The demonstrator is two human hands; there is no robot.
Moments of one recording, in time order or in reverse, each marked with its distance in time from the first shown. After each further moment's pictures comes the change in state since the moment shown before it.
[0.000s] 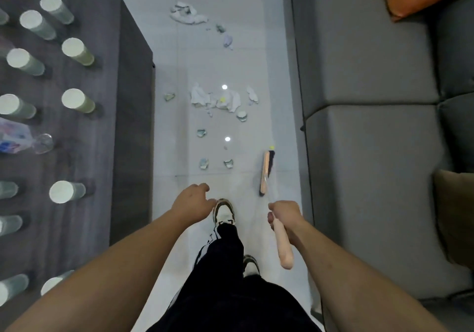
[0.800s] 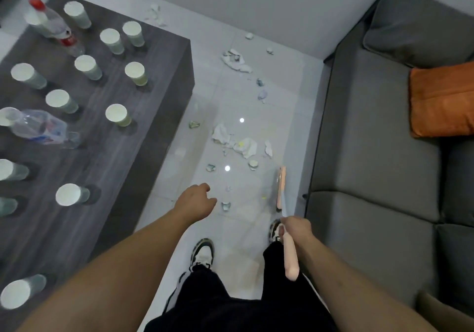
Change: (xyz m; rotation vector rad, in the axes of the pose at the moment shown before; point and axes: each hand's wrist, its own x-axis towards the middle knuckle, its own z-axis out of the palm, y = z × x) left_hand 0.063 0.015 -0.106 -0.318 0.173 -0.156; right_hand -0.008 -0.177 0.017 -0.192 0.066 -0.191
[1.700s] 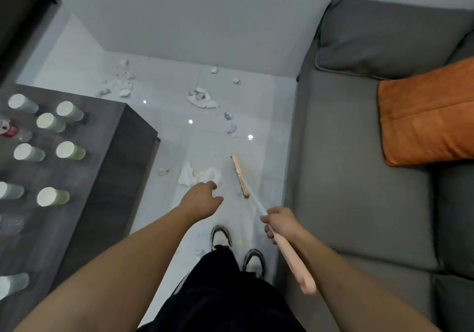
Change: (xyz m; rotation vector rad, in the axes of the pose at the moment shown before) left_hand 0.144 0.355 -0.016 0.139 0.038 0.035; right_hand 0.193 -0.224 -0.176 -0.109 -0.366 -0.078
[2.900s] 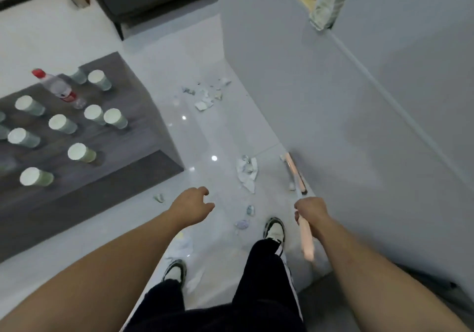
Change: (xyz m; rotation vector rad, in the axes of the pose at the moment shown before) left_hand 0.350 0.058 -0.303 -0.490 0.239 -0.615; right_hand 0.314 -0.684 0.066 -0.718 -0.049 -0.260
